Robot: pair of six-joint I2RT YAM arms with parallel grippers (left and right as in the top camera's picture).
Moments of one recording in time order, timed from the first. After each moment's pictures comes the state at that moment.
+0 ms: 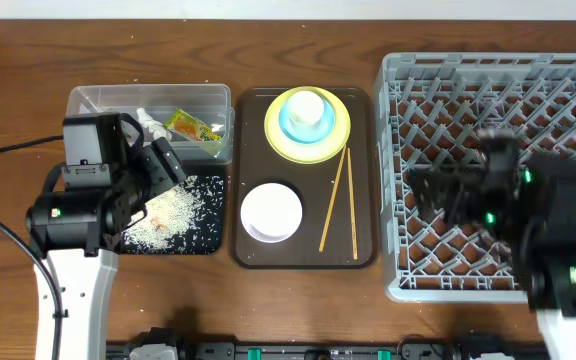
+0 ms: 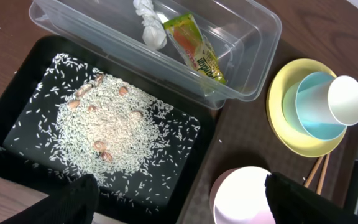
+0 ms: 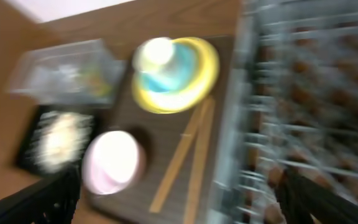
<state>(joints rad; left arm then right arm) 0.04 1.13 1.21 -1.04 0.02 -0.46 0.08 0.96 1.02 -0.76 -0.45 0.27</state>
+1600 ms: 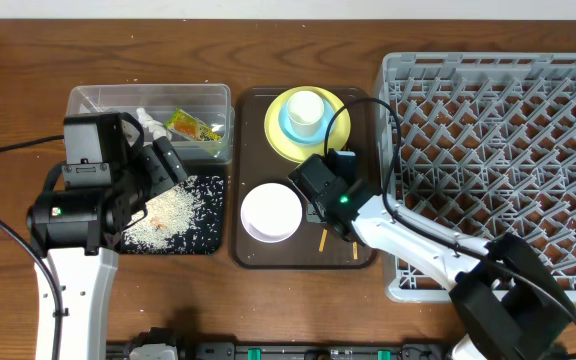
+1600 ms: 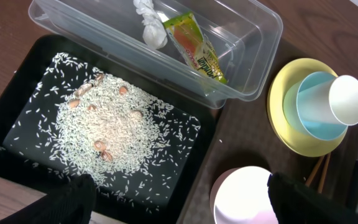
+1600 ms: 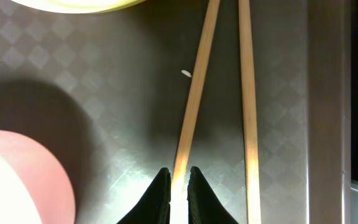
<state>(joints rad) 0.04 1.14 1.21 -1.04 0.02 -0.46 0.78 1.75 1.05 -0.54 0.28 0.83</state>
